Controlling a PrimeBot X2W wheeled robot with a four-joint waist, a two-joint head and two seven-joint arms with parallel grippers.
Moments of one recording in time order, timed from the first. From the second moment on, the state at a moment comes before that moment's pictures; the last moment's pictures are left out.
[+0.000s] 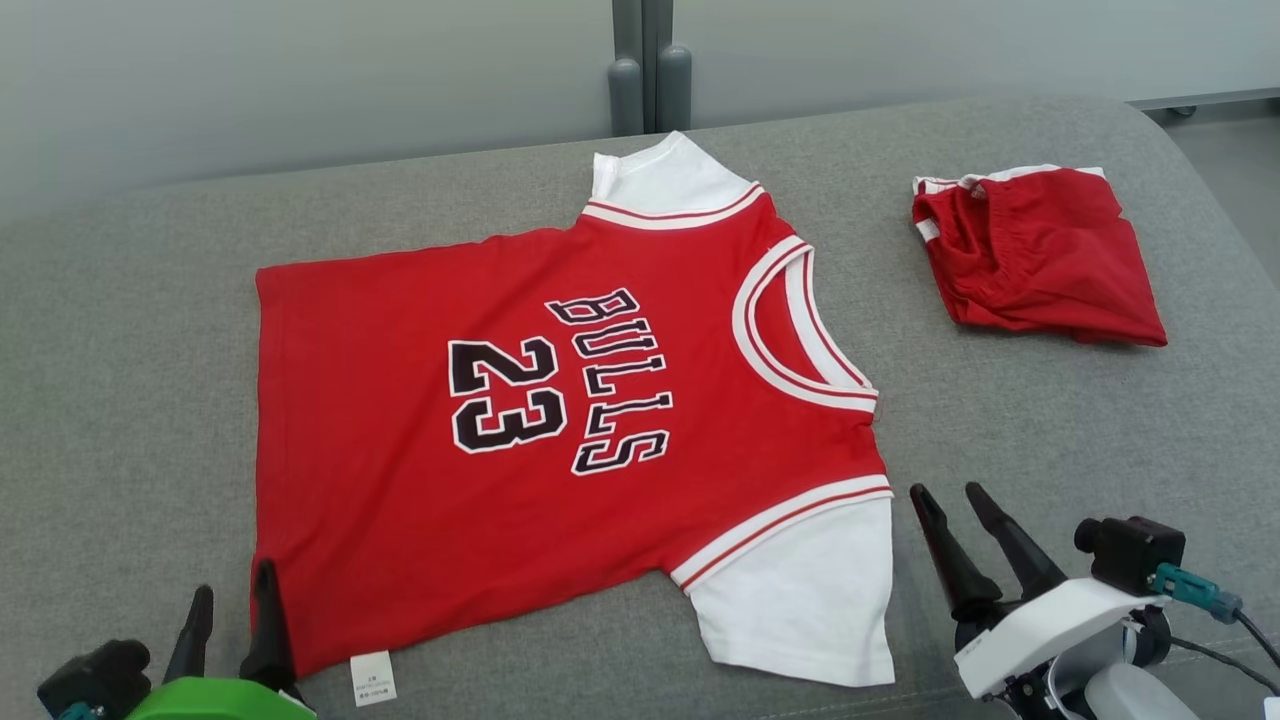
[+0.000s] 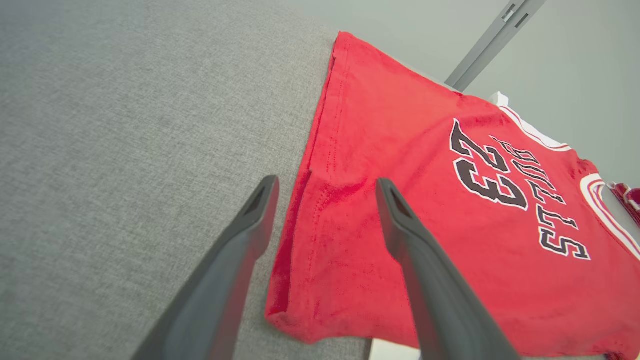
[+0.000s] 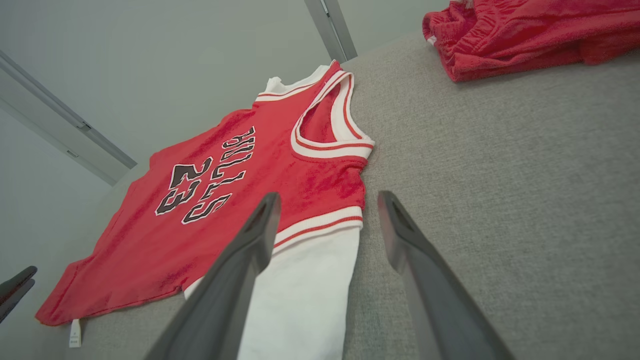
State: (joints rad) left arm 0.04 0.09 0.00 0.42 -0.68 -0.05 -0.25; right arm 0.02 -0.21 0.39 0.30 0.67 0.11 -0.25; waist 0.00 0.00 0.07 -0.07
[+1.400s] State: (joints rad) left arm 0.16 0.05 -0.08 0.05 -0.41 0.03 -0.25; right arm -0.03 -0.16 0.33 0.12 0.39 -0.05 -0.25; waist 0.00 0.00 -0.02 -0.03
